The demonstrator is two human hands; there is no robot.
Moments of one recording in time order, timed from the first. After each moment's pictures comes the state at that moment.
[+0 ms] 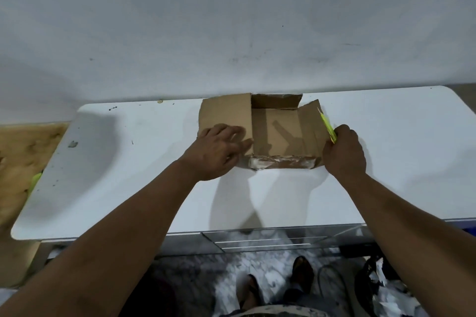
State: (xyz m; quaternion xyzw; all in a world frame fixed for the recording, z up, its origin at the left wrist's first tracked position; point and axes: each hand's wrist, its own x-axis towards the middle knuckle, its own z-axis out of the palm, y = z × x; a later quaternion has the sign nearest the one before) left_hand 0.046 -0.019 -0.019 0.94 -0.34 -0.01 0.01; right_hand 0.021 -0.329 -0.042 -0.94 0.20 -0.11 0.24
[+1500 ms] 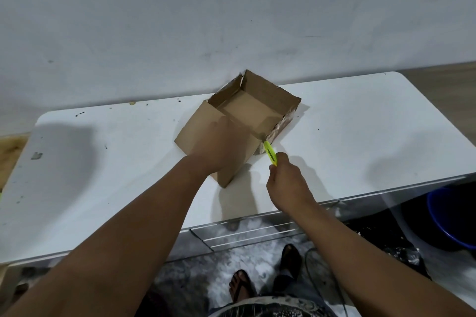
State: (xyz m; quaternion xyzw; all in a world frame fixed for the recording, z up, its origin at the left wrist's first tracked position) left_hand 0.047 -0.069 -0.028 0.95 -0.27 -0.05 0.14; right_hand -0.076 -0.226 -0.016 -0.94 0.15 0.04 0.32
